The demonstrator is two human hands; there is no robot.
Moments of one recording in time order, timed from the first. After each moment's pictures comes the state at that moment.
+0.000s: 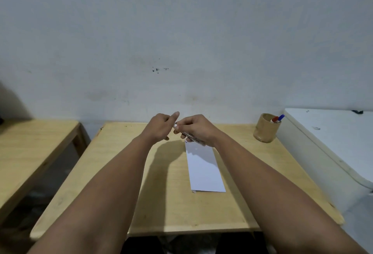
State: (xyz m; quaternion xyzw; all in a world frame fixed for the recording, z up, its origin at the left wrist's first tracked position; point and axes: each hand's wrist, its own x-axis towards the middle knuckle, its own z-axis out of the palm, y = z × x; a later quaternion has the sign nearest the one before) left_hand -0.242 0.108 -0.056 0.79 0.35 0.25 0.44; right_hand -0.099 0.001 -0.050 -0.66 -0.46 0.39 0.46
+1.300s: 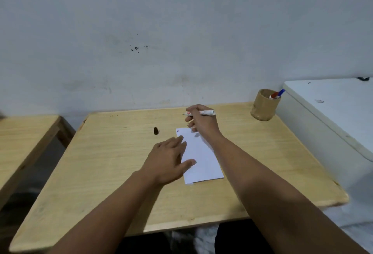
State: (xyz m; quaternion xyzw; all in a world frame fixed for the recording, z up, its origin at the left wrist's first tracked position) left_hand -0.251 0.039 -0.158 0.97 0.23 0.08 0.10; right_hand -0.064 0.006 -0.123 -0.66 -0.25 0.28 0.64
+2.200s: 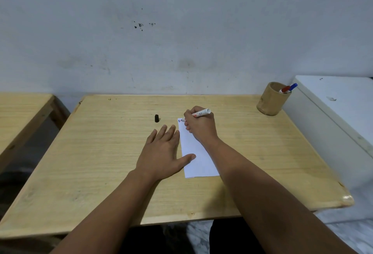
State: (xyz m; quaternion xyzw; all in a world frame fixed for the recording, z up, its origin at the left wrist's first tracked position) left_hand -0.258 0.039 -0.178 0.94 0.31 0.08 0.10; right_hand -0.074 0.022 -0.183 -0.72 -0.29 0.23 0.59
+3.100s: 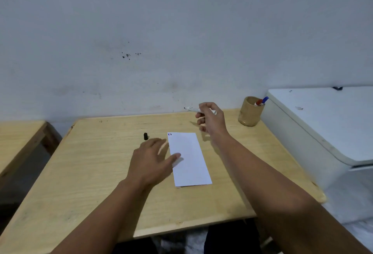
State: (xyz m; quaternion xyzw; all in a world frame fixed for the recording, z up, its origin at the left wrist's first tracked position) left_hand -0.252 0.036 -0.157 0.88 0.36 0.22 0.19; right_hand -0.032 -0.031 -0.092 -0.62 -0.20 0.27 0.71
